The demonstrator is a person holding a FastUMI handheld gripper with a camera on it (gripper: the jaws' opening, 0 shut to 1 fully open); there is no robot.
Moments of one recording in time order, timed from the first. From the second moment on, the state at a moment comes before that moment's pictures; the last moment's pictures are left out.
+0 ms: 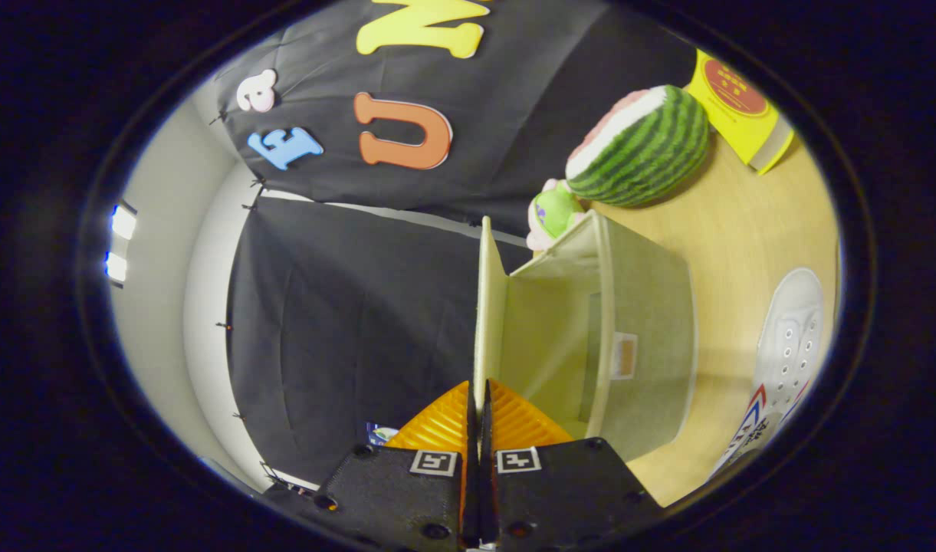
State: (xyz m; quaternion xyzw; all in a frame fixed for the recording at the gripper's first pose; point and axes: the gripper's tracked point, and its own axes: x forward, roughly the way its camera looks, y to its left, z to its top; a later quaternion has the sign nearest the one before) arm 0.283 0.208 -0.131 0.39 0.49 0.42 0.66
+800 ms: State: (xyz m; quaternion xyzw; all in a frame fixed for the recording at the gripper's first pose) arm 0.275 0.346 -0.082 0.45 0.43 0.42 0.66
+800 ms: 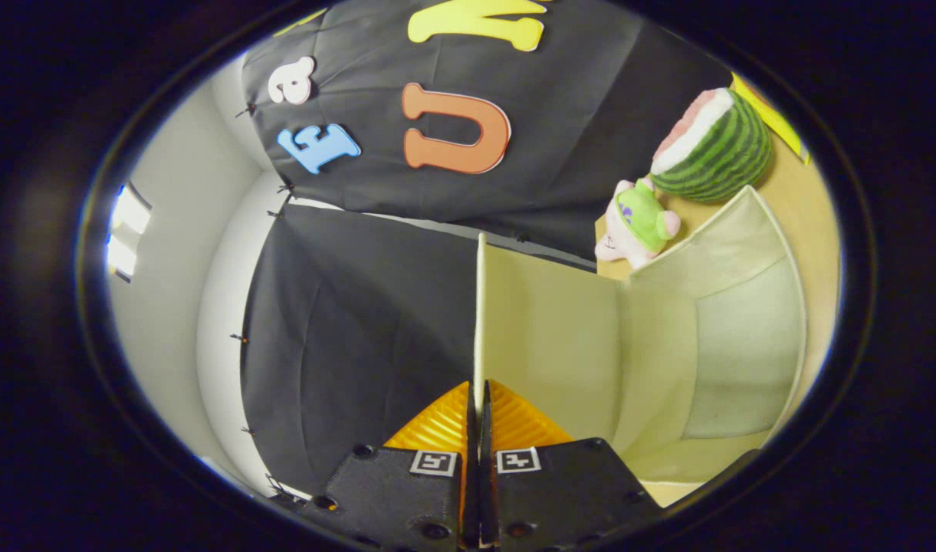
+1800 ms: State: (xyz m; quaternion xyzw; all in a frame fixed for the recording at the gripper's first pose) arm 0.279 0.276 -0.129 0.34 0.44 0.34 0.76
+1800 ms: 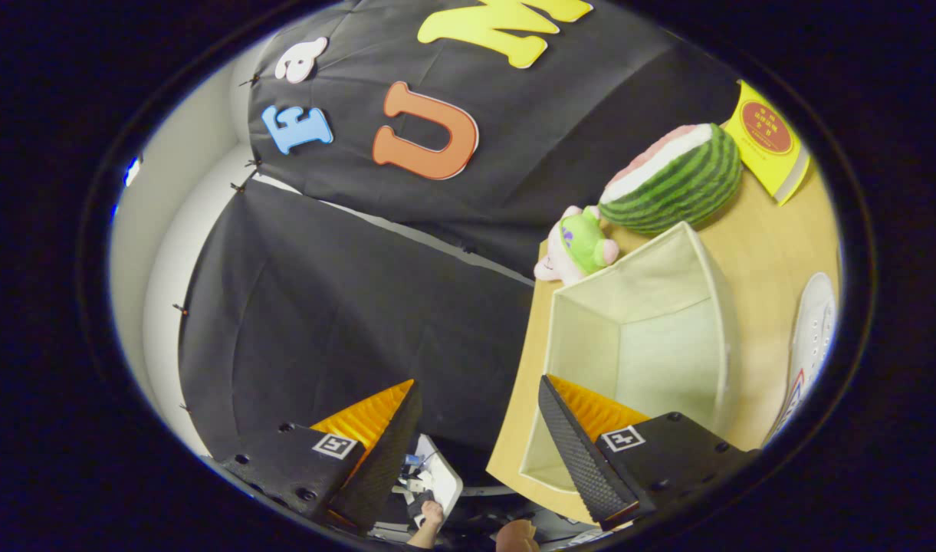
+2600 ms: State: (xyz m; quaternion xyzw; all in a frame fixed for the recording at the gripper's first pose) arm 0.238 0.035 -0.242 0.03 0.57 0.12 0.81
